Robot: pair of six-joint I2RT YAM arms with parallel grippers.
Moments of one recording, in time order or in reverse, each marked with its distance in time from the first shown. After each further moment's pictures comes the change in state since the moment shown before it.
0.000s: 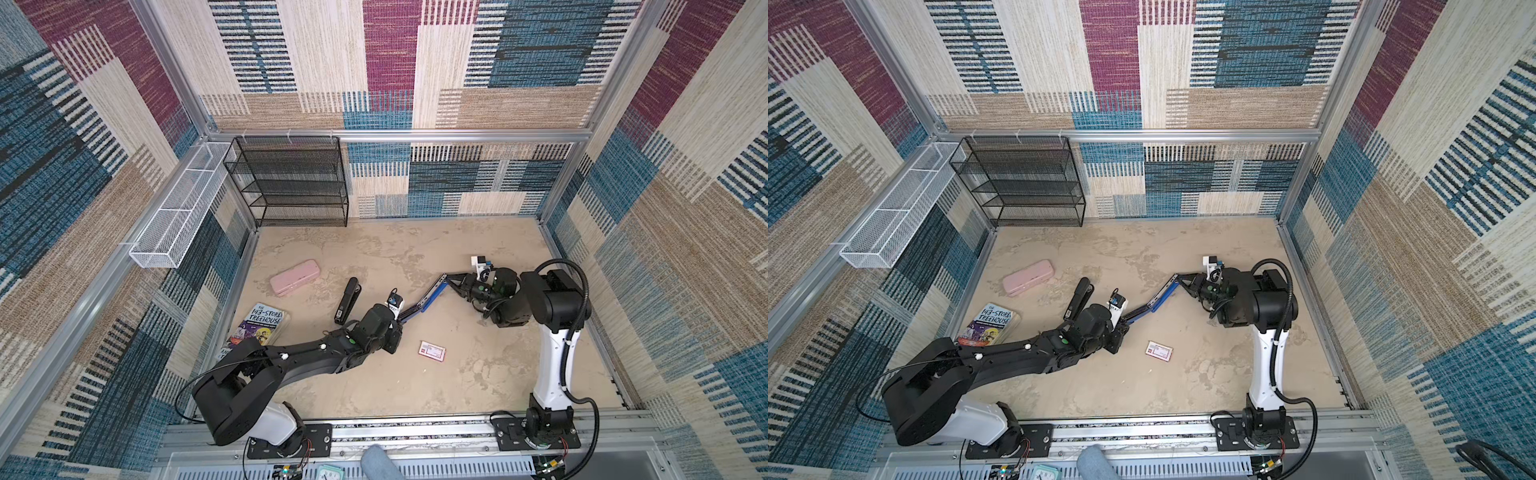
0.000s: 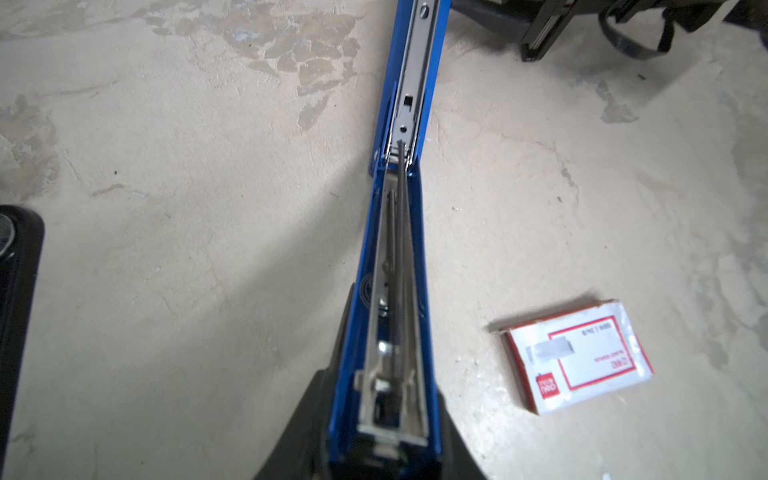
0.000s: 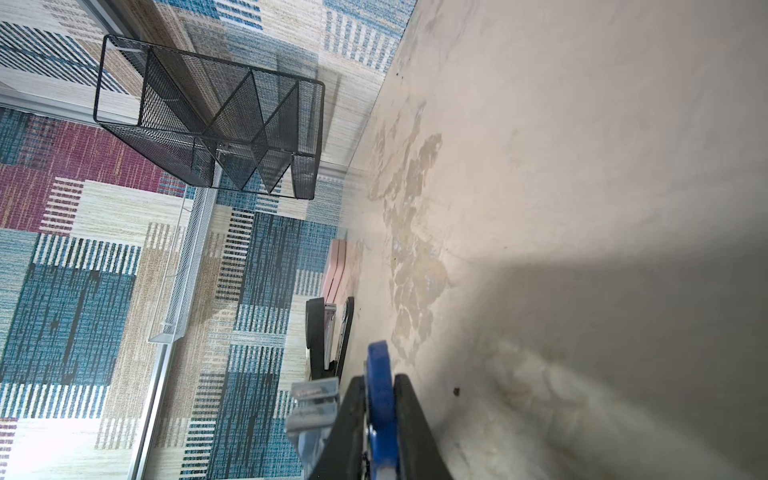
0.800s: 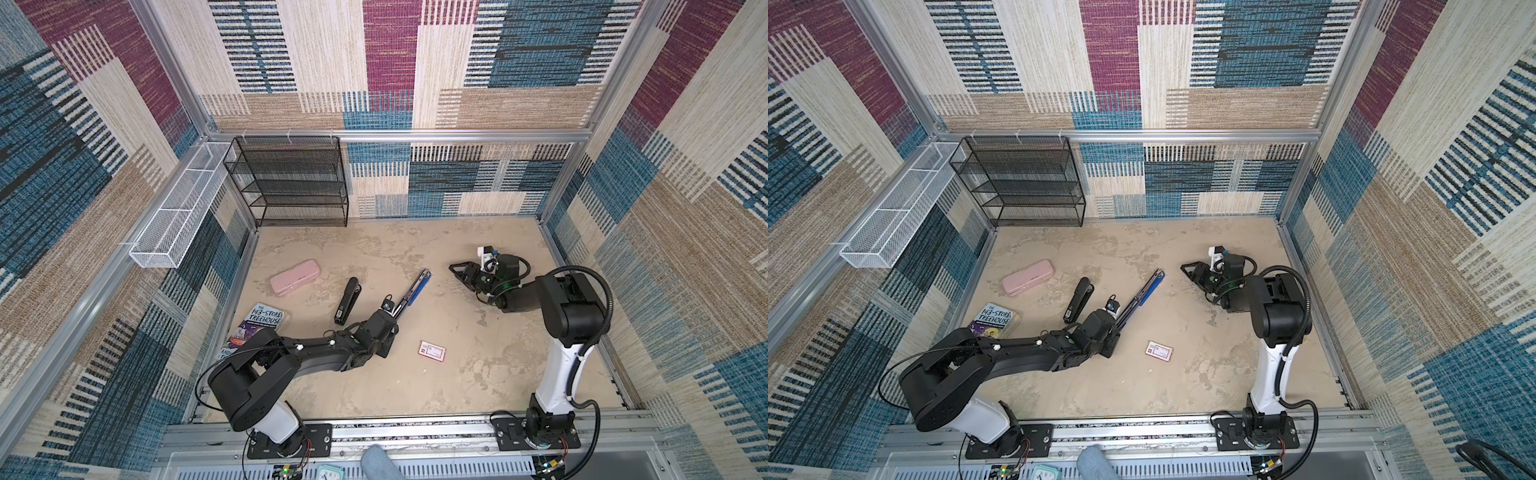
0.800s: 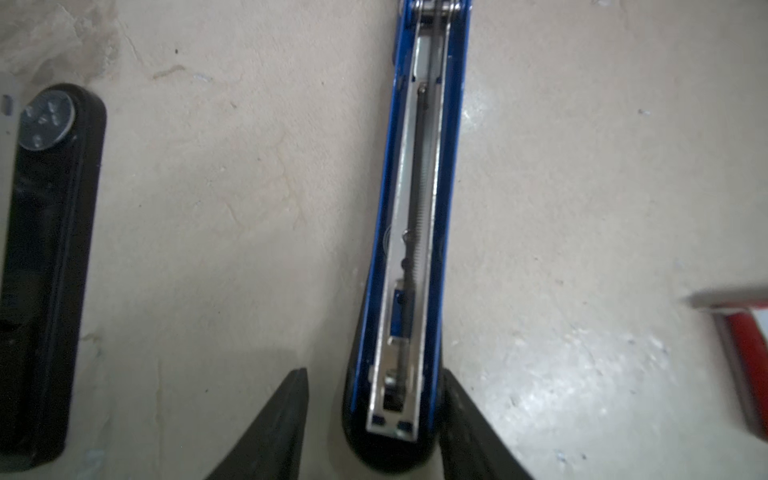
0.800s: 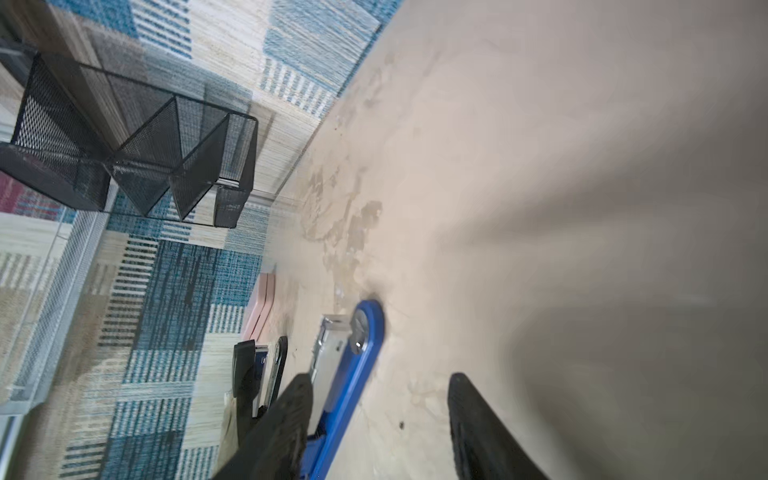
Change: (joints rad) left arm 0.002 0.086 -0.005 -0.095 -0.166 -0.051; right arm 0.029 -0.215 0.134 -0.570 0.214 -0.356
